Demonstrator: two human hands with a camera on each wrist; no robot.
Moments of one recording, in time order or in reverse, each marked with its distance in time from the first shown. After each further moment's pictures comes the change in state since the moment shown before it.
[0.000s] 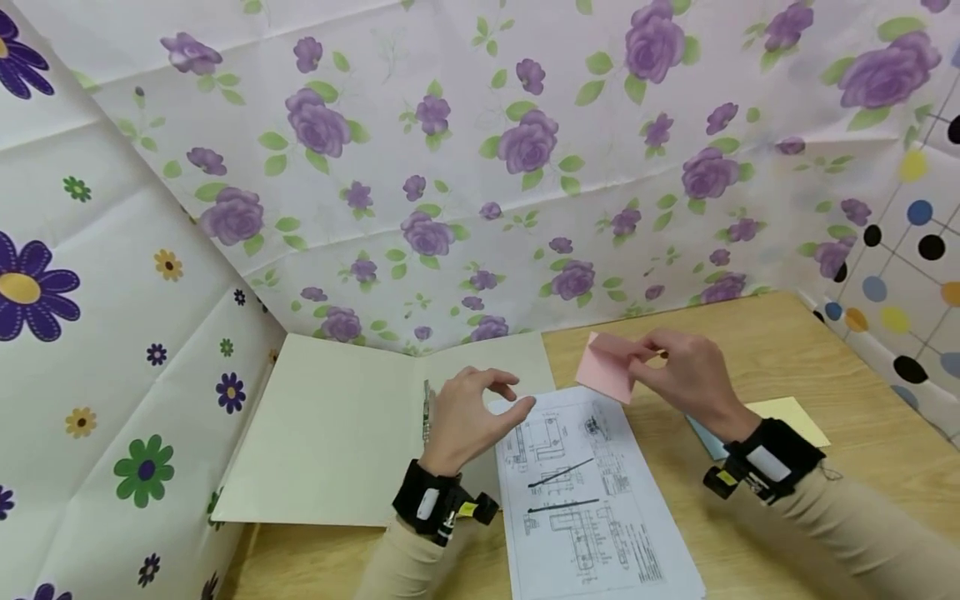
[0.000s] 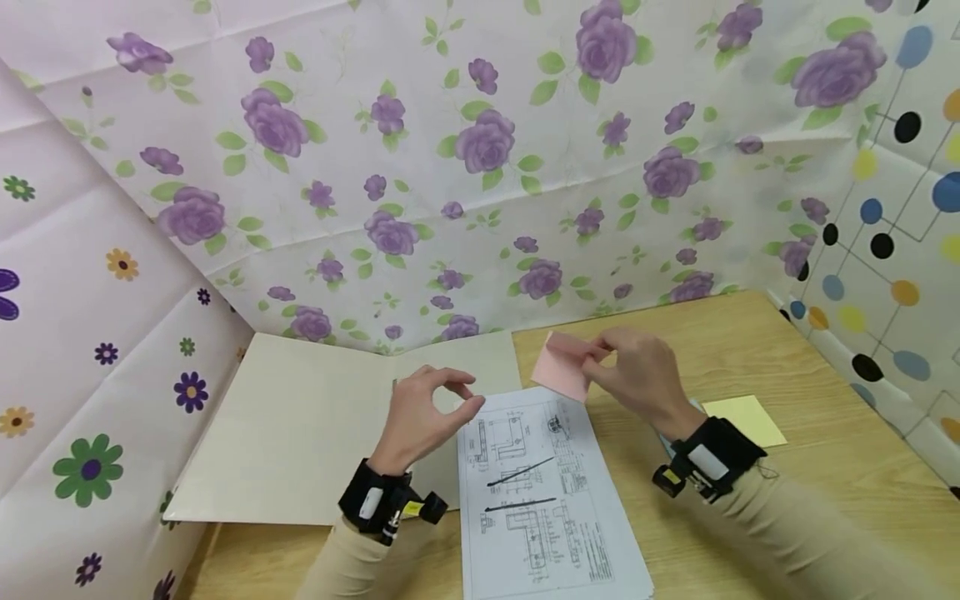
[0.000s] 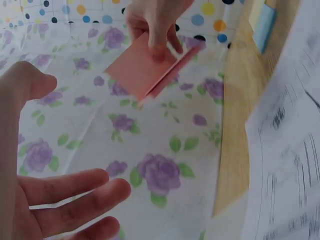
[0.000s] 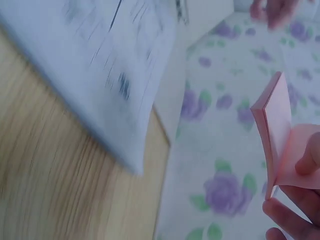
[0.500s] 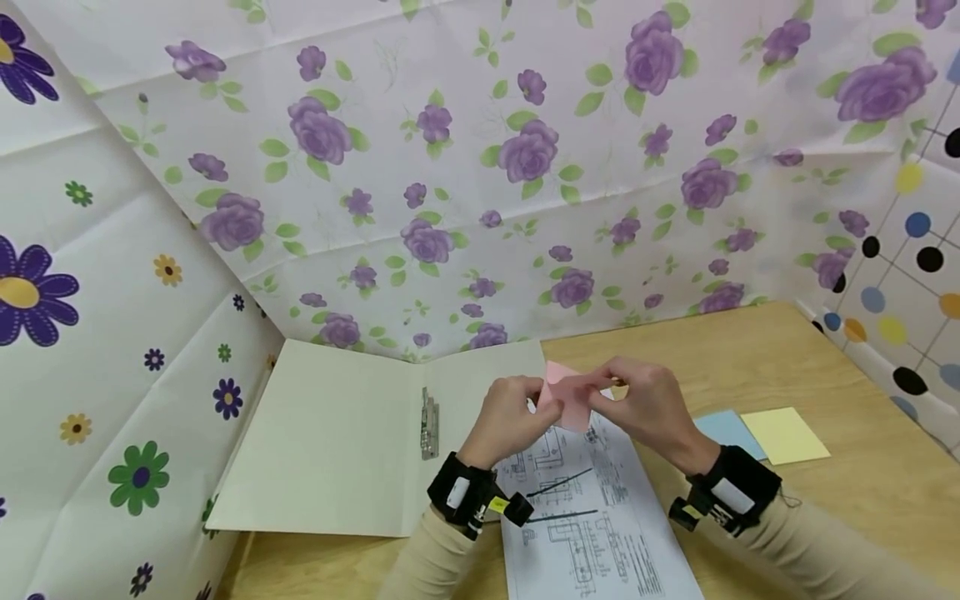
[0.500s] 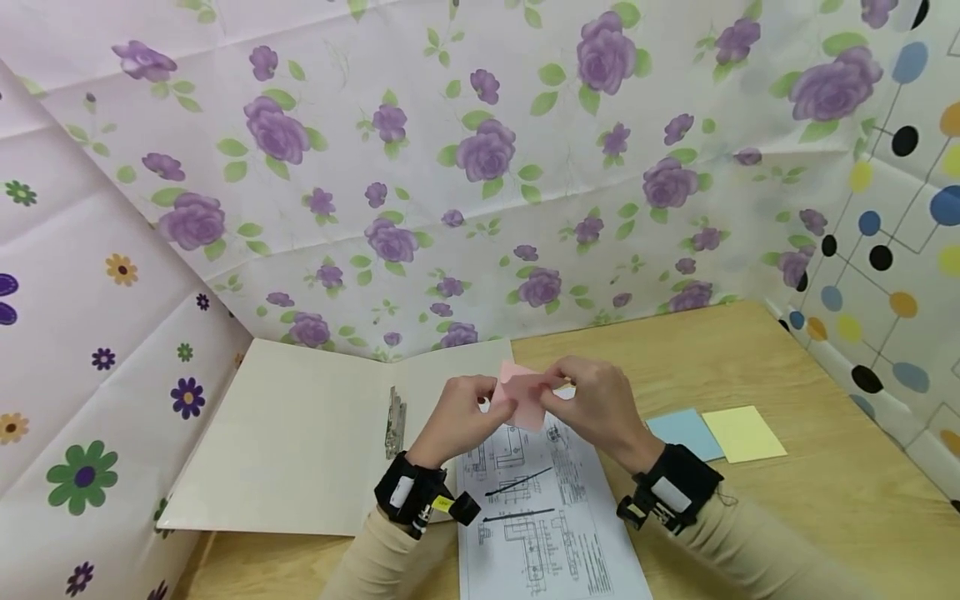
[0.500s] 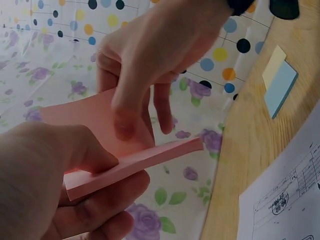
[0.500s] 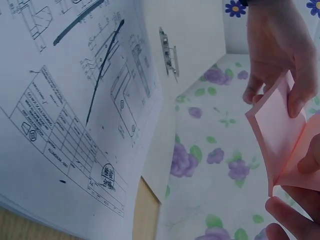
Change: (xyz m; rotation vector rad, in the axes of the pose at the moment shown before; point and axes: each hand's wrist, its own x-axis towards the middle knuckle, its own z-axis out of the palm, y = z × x) left_hand 0.026 0.021 0.035 -0.221 -0.149 0.074; right_hand 0.000 -0.052 0.024 0.187 -0.009 -0.047
